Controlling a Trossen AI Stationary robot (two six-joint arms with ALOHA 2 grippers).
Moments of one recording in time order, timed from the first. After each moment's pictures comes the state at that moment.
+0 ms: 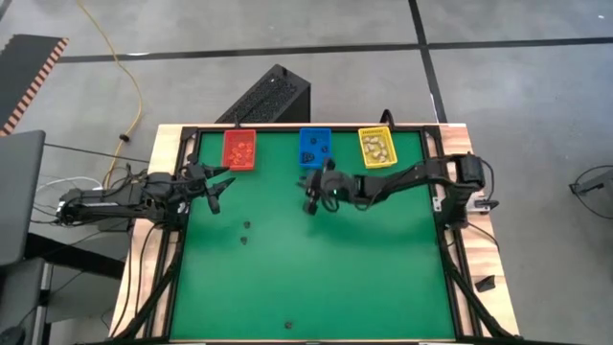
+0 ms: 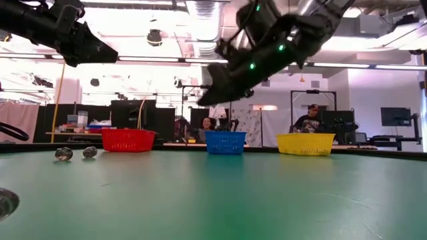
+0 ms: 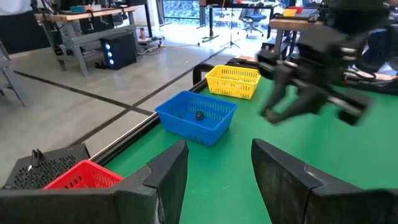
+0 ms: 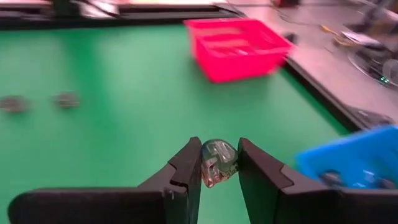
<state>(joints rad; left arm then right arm) 0.04 0.24 0.31 -0.17 -0.50 -0.04 -0.08 1.76 0.97 0.40 0.35 0.03</state>
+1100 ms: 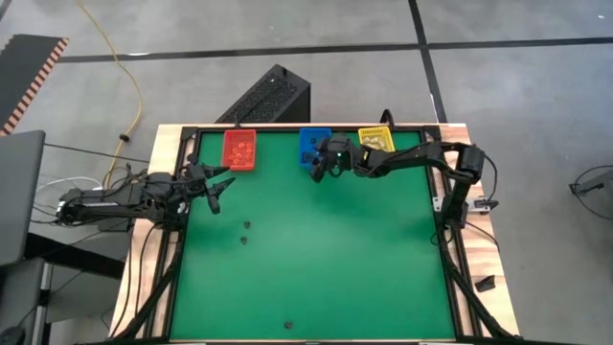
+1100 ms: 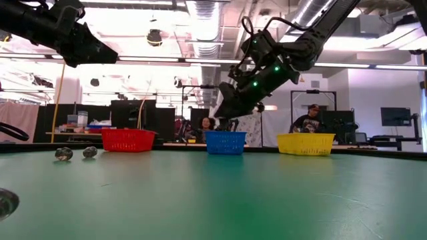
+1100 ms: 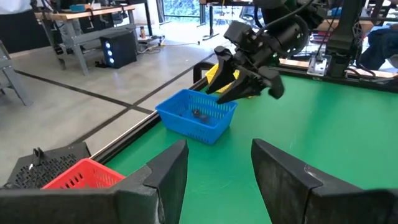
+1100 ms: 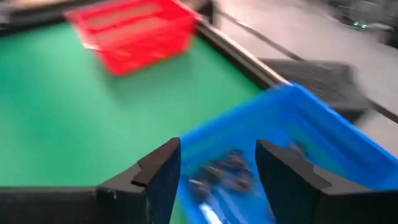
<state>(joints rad) 0.04 0.24 0.31 -0.17 -0.50 -0.04 -0.38 1.77 0.98 0.35 0.18 0.12</state>
